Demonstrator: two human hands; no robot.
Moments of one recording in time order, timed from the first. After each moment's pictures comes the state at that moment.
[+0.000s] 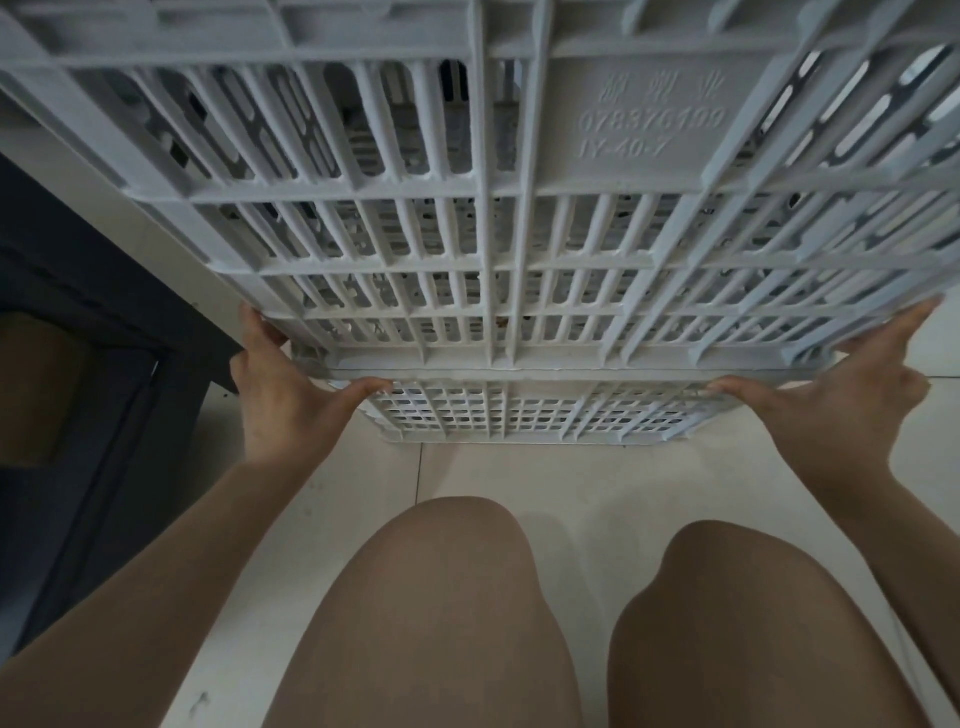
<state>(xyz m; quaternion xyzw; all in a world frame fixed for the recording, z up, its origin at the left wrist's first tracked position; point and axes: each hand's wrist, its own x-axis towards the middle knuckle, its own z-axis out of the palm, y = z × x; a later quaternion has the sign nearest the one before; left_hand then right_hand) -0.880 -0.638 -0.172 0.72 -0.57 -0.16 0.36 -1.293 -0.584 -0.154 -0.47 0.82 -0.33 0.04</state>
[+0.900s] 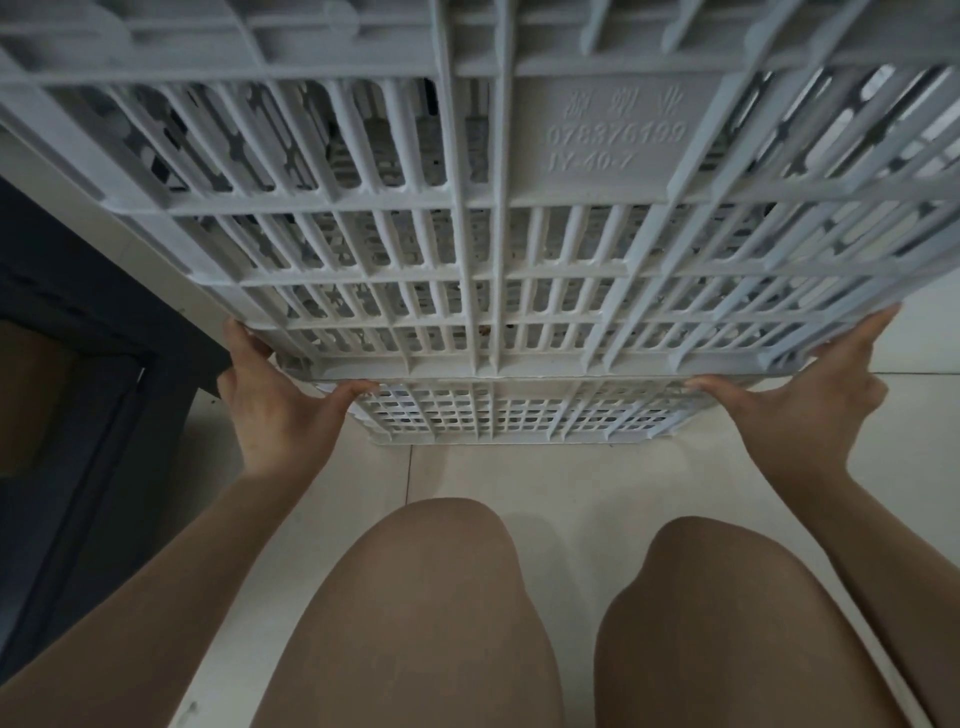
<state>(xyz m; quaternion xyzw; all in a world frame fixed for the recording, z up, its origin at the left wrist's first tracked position) -0.892 -0.632 -0.172 0.72 -0.55 -0.15 0.39 -1.290 -0.582 -0.160 -0.47 0.82 -0.32 0.03</state>
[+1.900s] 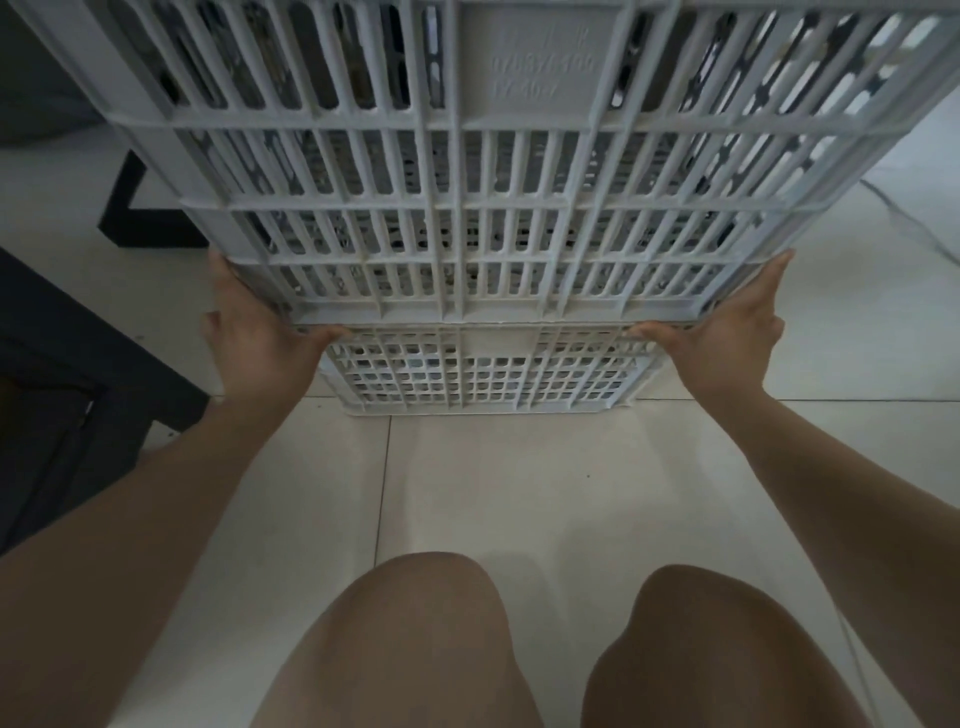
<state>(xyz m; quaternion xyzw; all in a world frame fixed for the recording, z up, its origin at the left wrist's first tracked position) -0.899 -0.727 -0.173 0.72 -0.56 -0.13 0.38 -1.290 -0.674 -0.153 -0.48 0.81 -0.33 0.06</state>
